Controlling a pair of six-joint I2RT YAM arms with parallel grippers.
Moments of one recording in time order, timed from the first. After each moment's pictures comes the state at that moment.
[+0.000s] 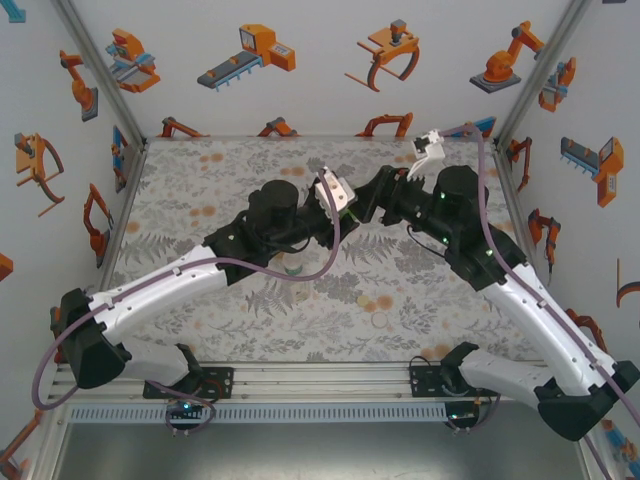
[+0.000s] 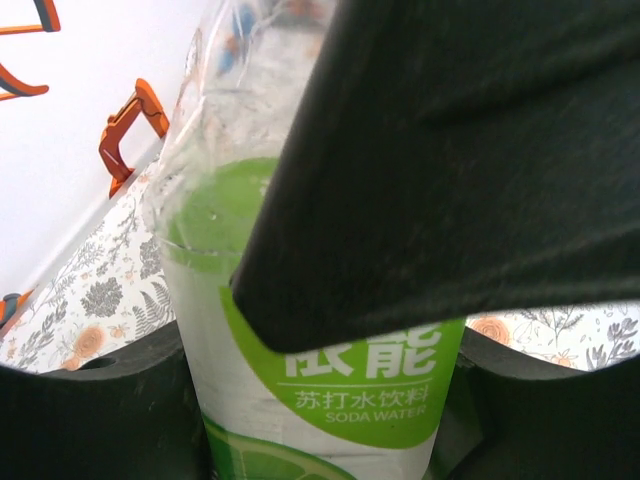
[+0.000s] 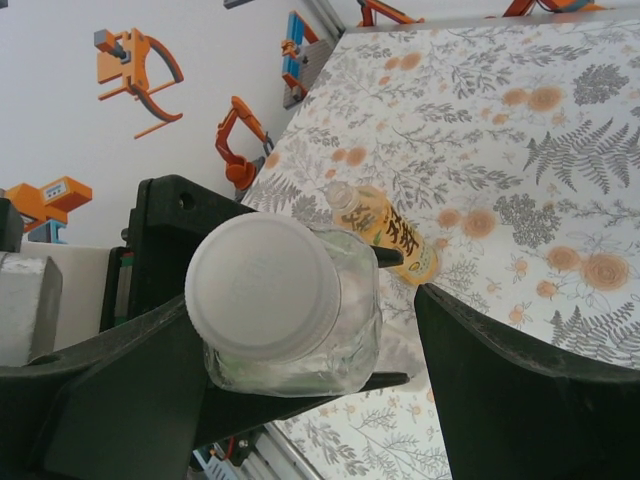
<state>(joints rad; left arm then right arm) -1.01 1.35 1.22 -0.04 0.04 0.24 0.64 1.04 1.22 -0.33 -0.17 0.57</state>
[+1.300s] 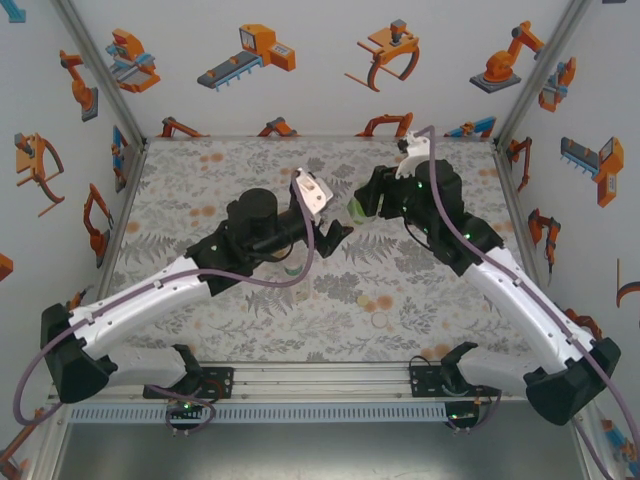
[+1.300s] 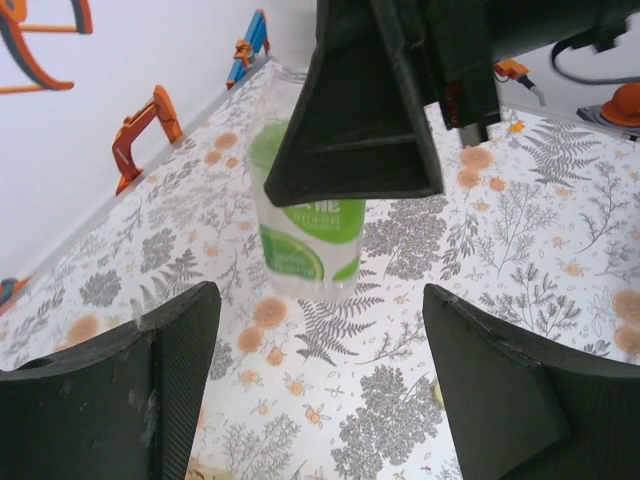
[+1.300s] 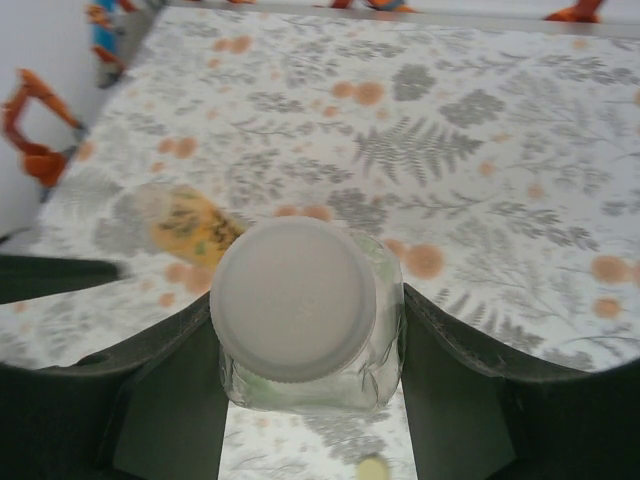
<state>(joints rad) -1.00 1.22 1.11 0.02 0.02 0.16 0.58 1.15 1.17 -0.33 0.03 0.30</state>
